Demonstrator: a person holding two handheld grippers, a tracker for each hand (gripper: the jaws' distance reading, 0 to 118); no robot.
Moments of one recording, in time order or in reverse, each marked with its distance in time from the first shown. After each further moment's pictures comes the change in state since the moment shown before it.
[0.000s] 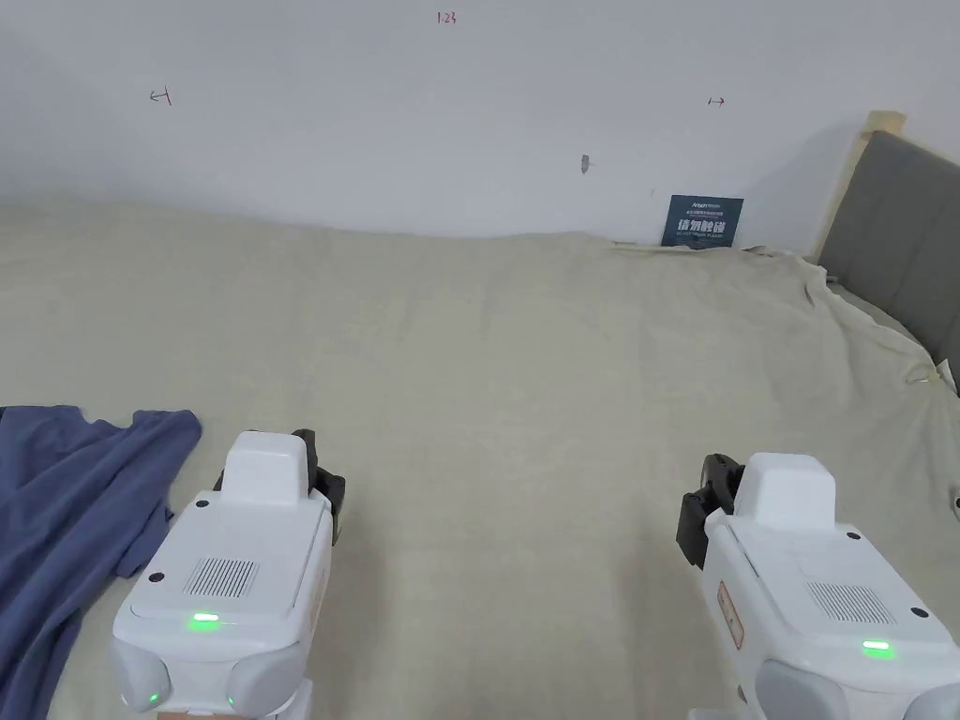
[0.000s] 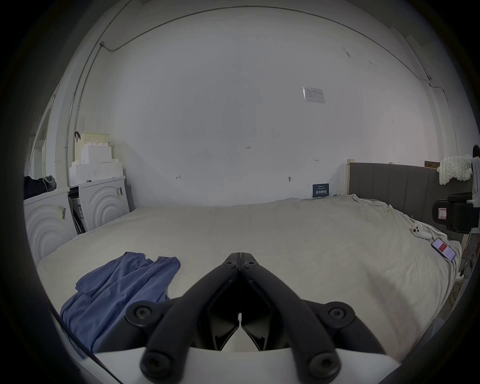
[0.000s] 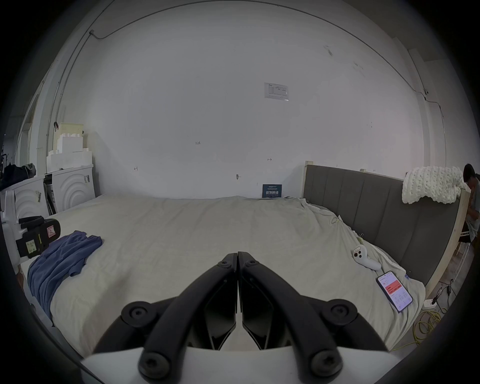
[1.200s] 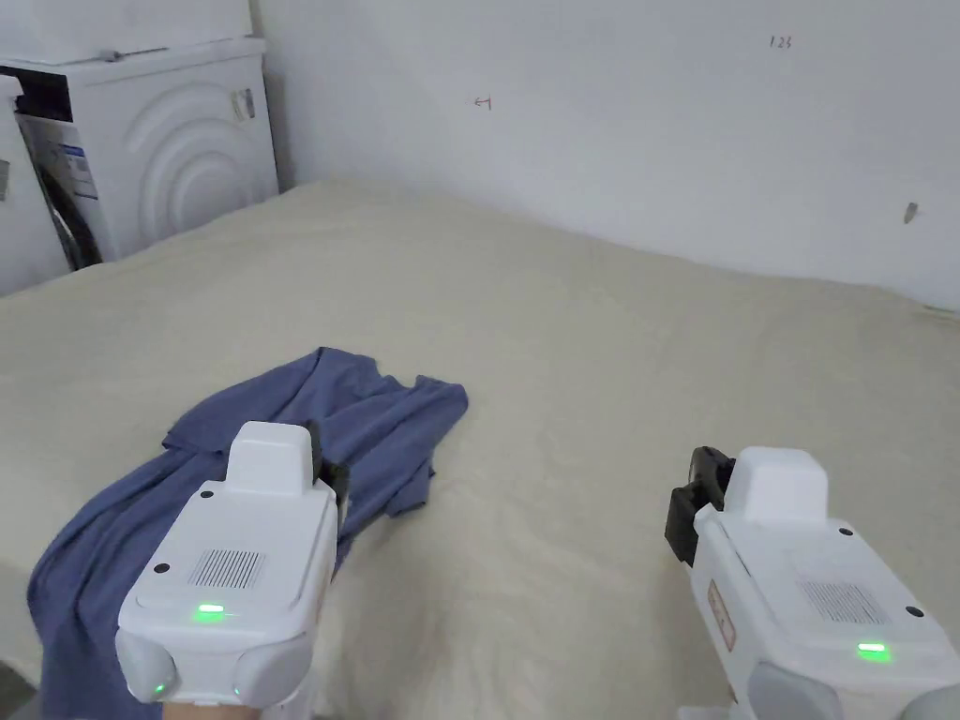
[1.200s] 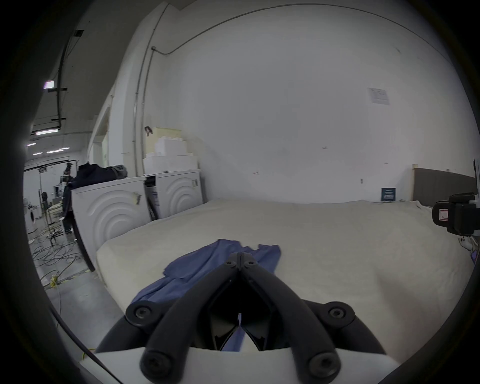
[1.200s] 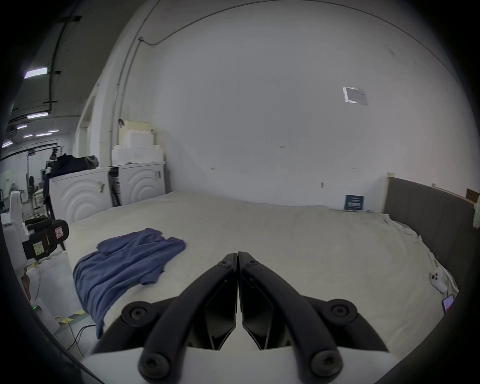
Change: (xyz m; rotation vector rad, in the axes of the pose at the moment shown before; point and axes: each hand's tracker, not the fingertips) left arm -0.141 -0.014 0.088 -0.020 0.427 0.068; right arm -0.170 0.020 -0.022 0.030 0.452 0.086
